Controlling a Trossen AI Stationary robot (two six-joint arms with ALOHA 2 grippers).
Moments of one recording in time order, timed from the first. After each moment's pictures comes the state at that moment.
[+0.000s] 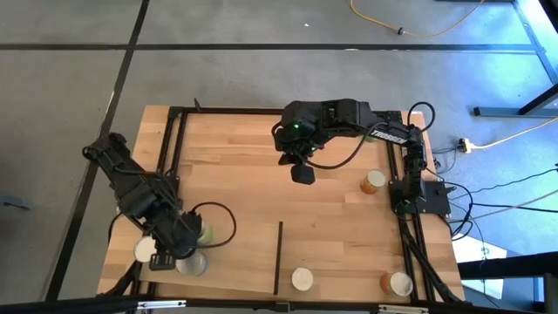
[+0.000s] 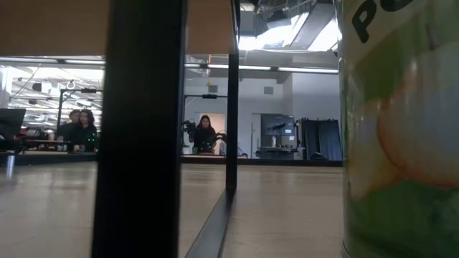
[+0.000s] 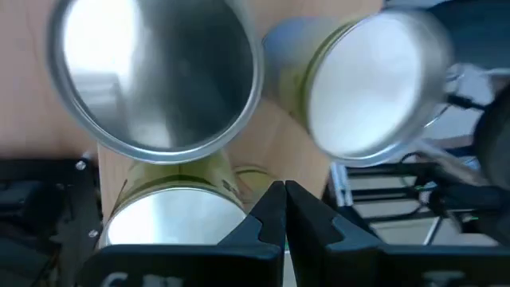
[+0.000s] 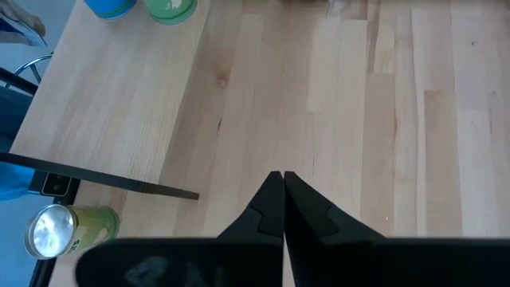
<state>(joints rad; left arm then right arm) -0.74 1.47 1.69 -1.57 0.25 -0.91 -0.07 1.97 2.36 -1.32 -0.21 -0.11</state>
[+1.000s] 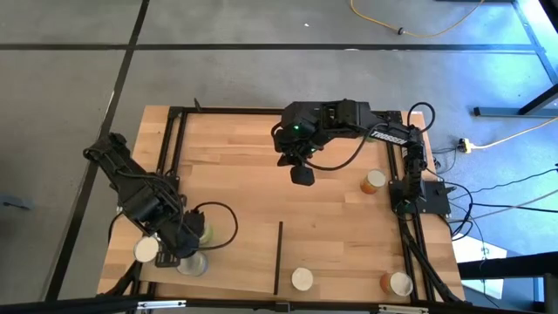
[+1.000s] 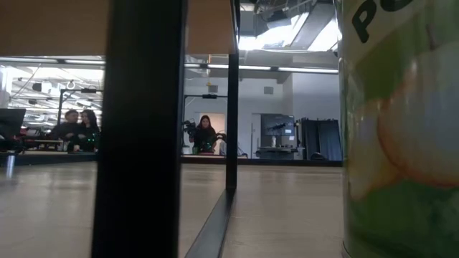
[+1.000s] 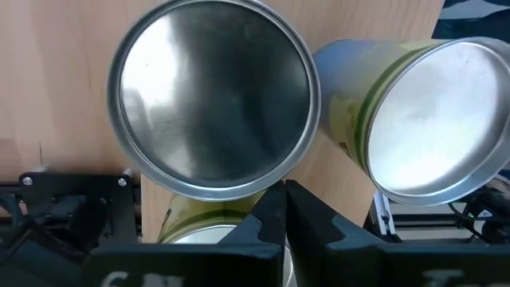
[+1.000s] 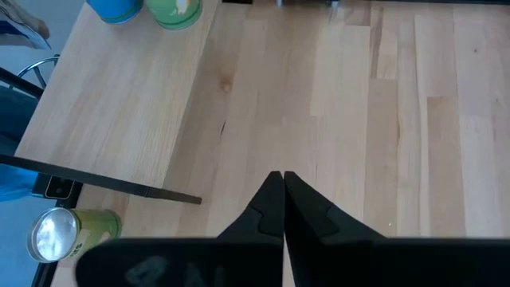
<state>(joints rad) -0.75 1.47 1.64 -1.57 0.13 -0.89 -0.06 1.97 2.36 -1.30 -0.21 -0.11</state>
